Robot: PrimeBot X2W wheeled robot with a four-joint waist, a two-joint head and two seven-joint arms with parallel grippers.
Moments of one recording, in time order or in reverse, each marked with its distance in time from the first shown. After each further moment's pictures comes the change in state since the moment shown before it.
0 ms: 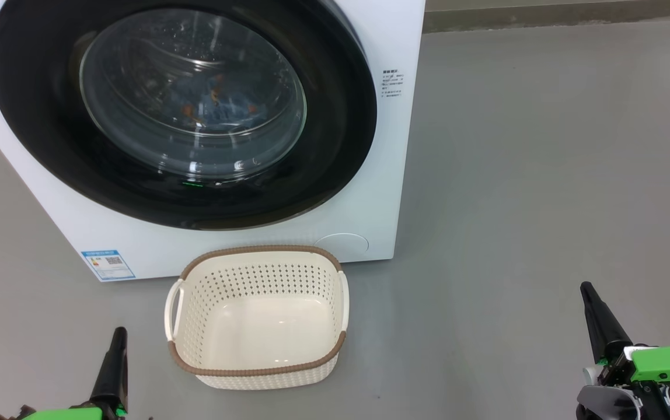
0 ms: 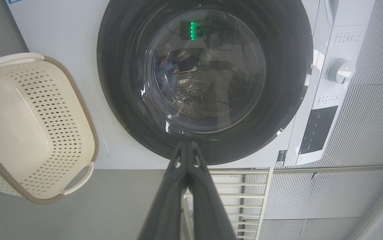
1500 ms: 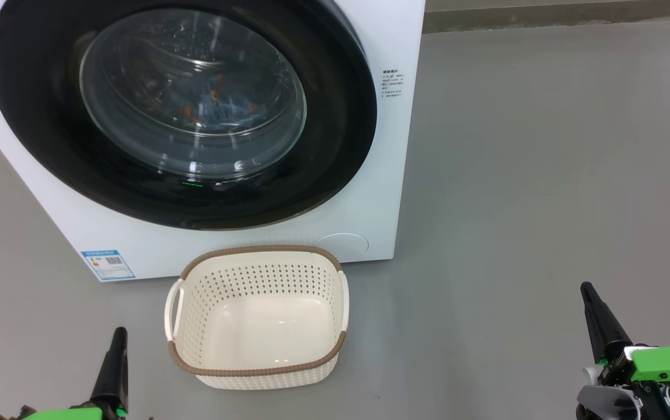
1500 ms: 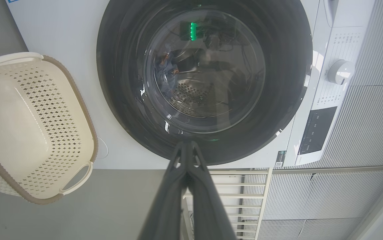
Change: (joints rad) left arm 0.000 -0.002 0.002 0.000 -0.005 0.000 0.000; right arm 0.000 0.004 -0.004 0.000 0.007 -0.001 0.000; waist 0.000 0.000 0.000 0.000
